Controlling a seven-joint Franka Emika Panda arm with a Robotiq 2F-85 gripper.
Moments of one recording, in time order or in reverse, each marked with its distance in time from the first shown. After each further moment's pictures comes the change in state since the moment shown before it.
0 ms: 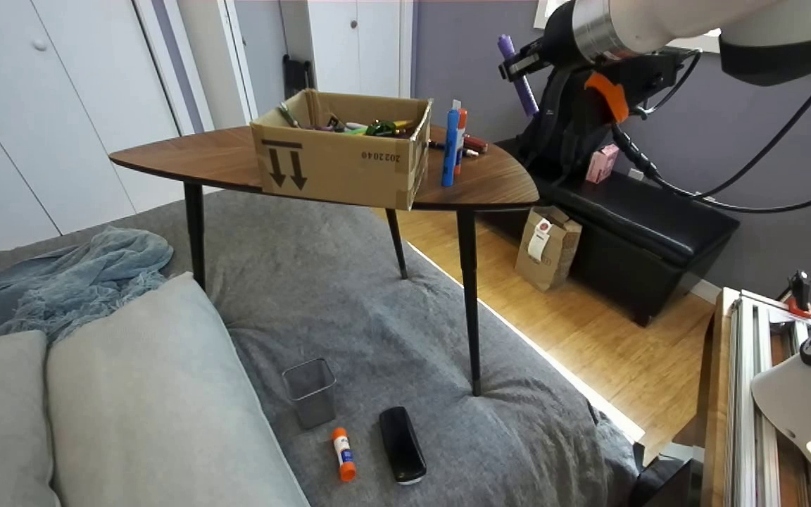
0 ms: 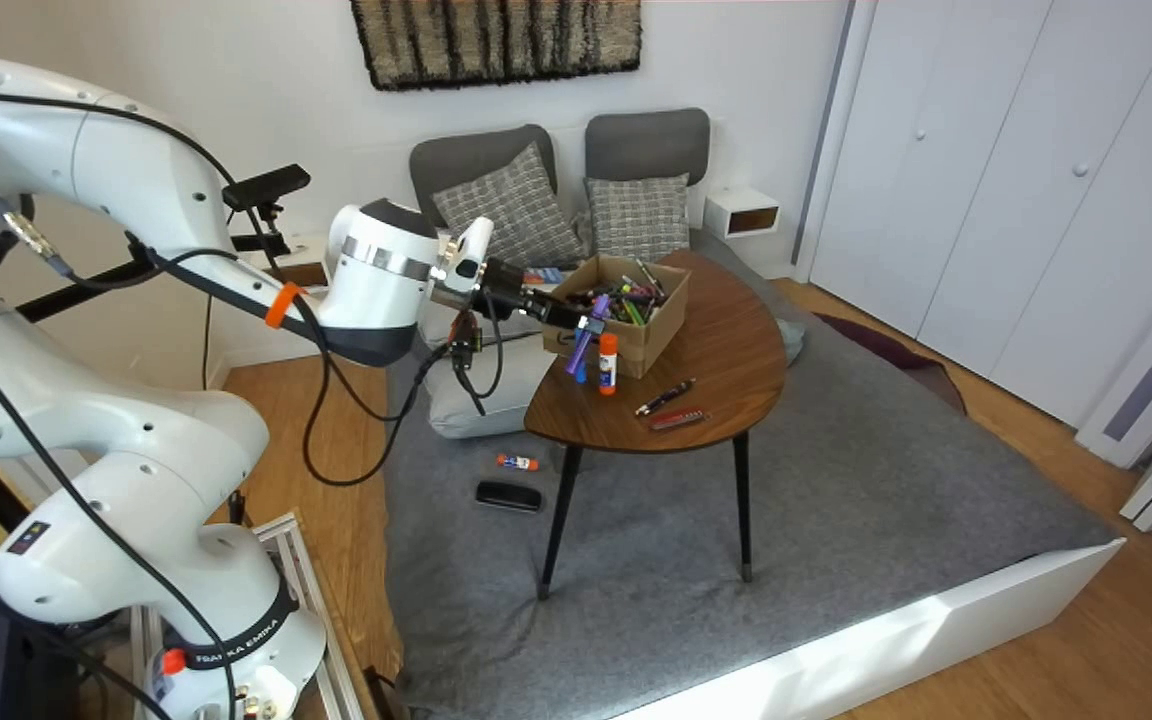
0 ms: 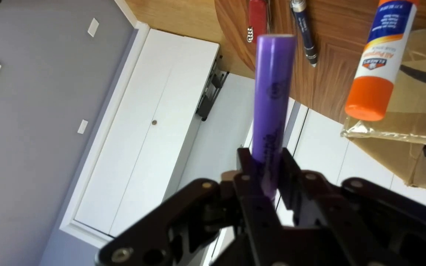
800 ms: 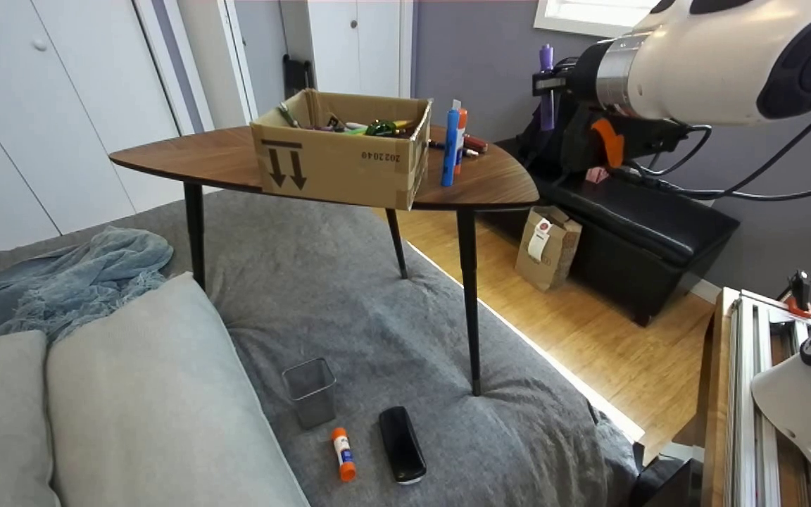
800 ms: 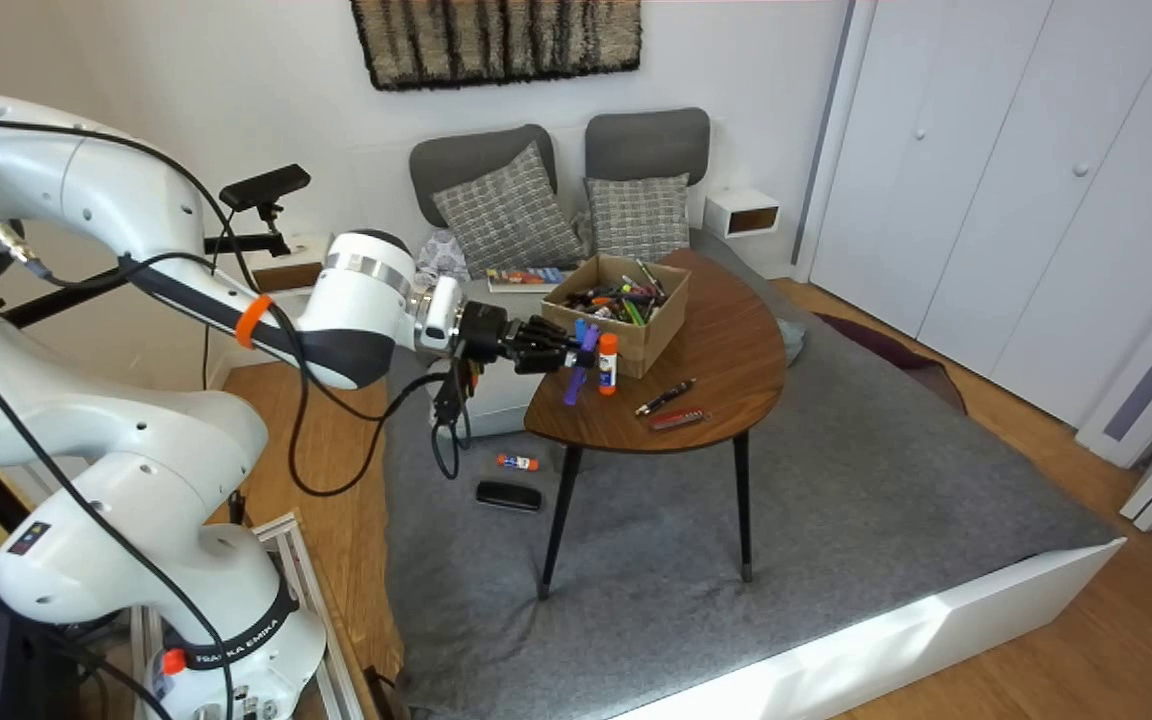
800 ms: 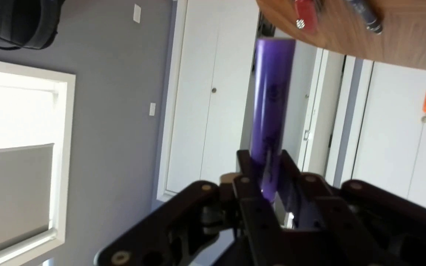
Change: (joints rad) arm 0.009 -0.106 0.089 -0.111 -0.381 -0.197 0.770
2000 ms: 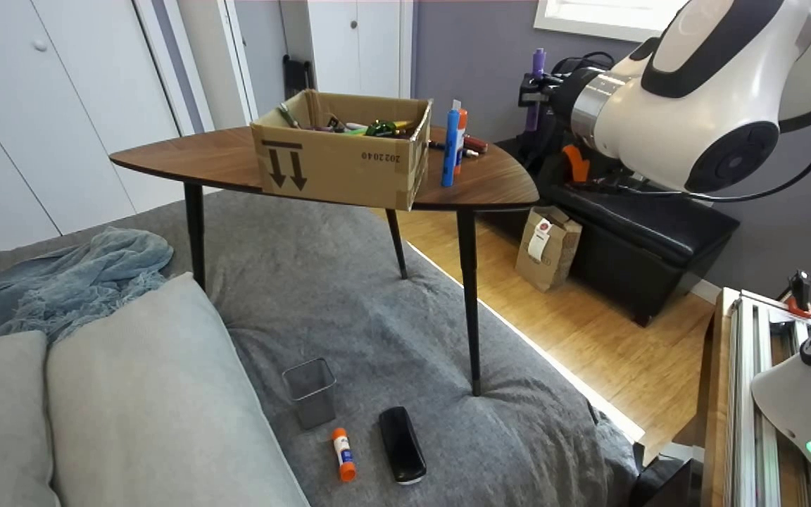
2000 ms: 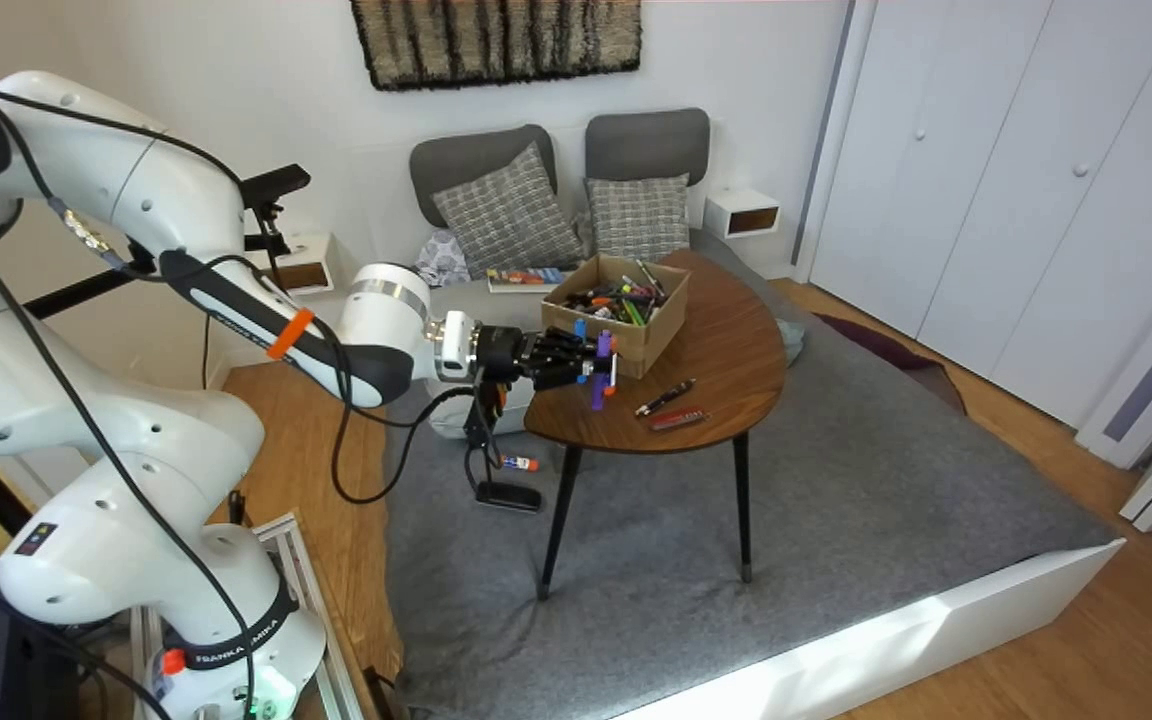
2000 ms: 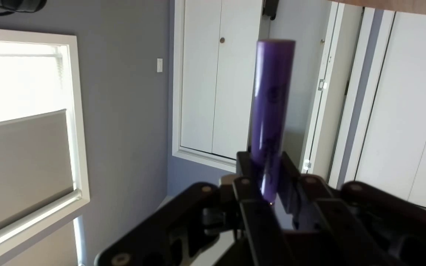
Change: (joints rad) arm 0.067 0.248 0.061 -0.003 -0.196 -0.438 0.276
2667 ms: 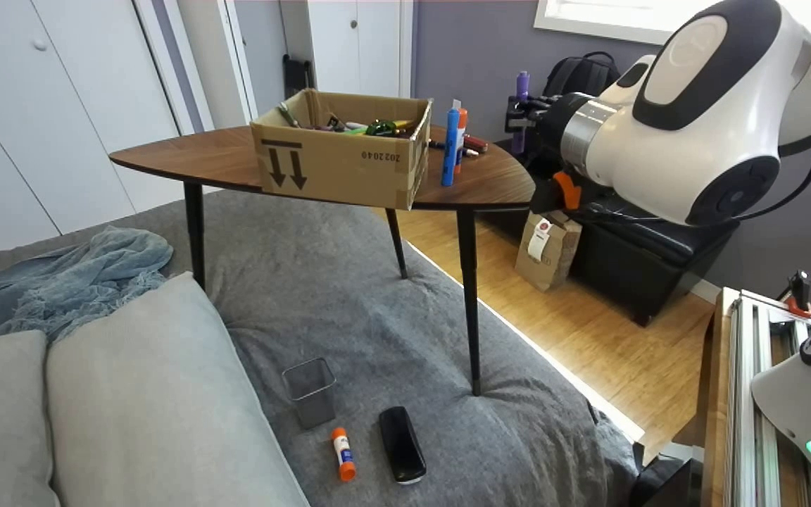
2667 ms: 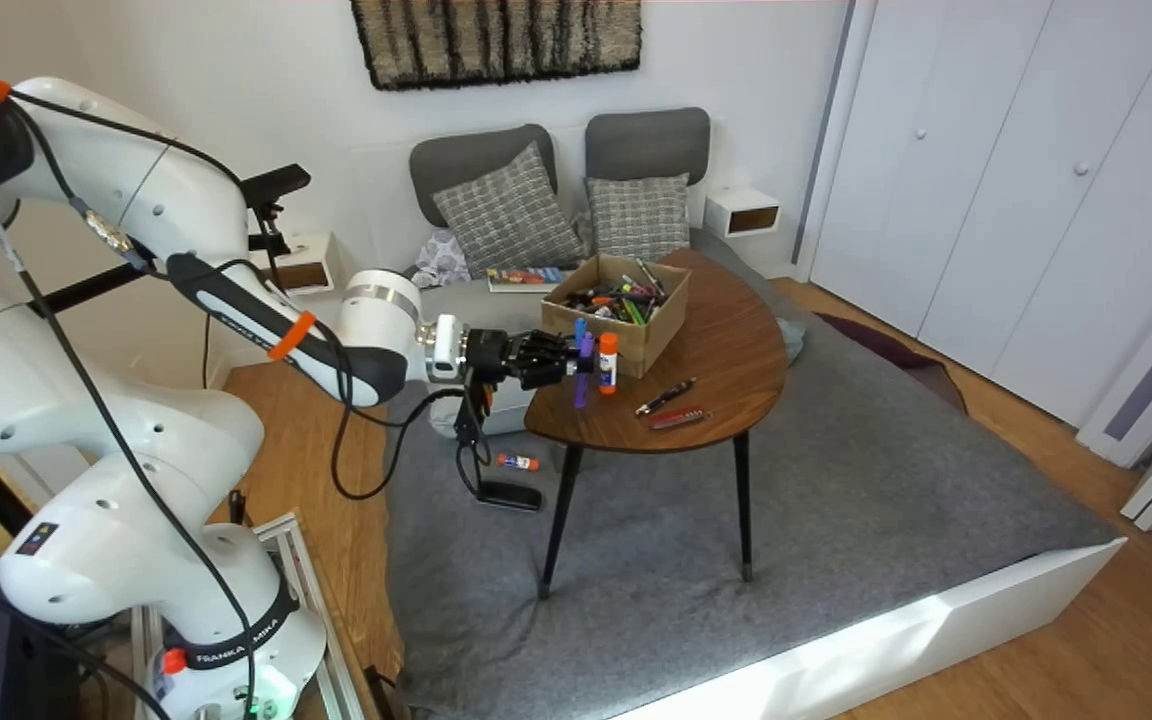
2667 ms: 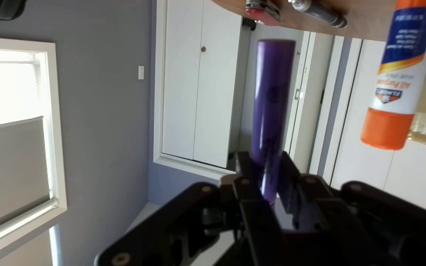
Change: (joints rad) arm 0.010 0.037 0.113 0.001 0.056 -0.034 -0.001
